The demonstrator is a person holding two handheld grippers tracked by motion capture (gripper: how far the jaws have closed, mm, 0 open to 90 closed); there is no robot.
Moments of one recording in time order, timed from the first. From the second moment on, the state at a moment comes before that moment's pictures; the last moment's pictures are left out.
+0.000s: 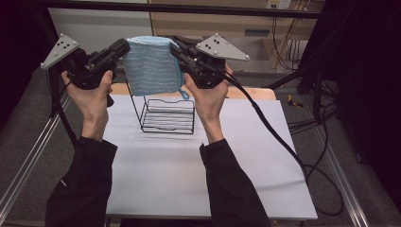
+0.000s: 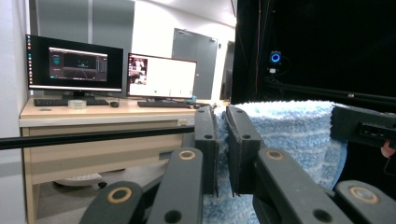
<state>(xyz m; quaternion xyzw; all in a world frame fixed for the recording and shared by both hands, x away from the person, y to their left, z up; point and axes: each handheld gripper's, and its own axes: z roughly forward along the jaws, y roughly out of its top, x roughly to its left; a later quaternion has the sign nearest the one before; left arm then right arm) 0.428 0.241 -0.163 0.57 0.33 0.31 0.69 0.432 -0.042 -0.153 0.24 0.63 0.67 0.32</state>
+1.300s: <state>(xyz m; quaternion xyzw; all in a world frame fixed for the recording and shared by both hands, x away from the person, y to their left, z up) 0.499 0.240 -0.143 0.57 0.34 0.34 0.67 0.500 -0.033 -0.130 0.25 0.63 0.65 0.34</state>
